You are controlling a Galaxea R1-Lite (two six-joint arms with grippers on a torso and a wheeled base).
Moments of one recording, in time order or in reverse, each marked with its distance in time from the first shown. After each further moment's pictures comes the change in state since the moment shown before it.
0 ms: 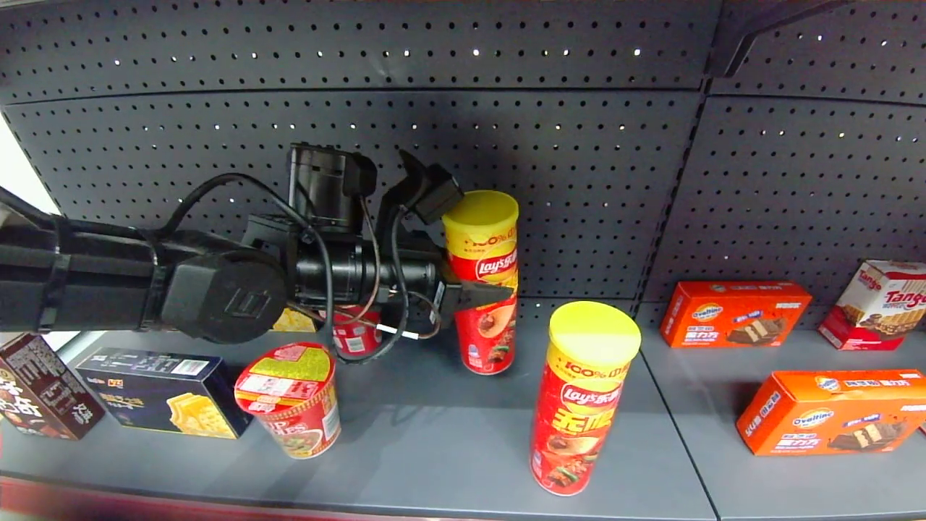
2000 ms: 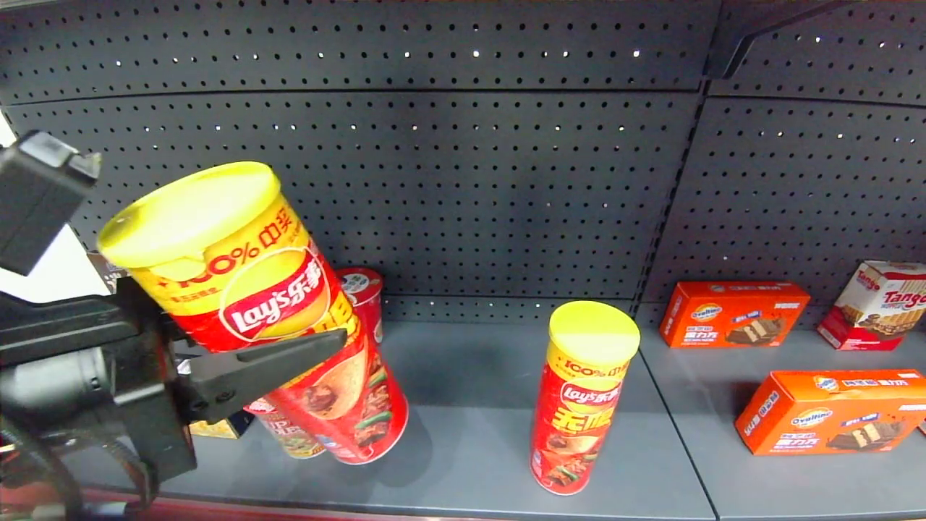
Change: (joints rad) left arm -0.043 -0.750 0.561 -0.004 0.282 -0.227; right arm -0.003 0.003 -0.078 0.037 0.177 -0.021
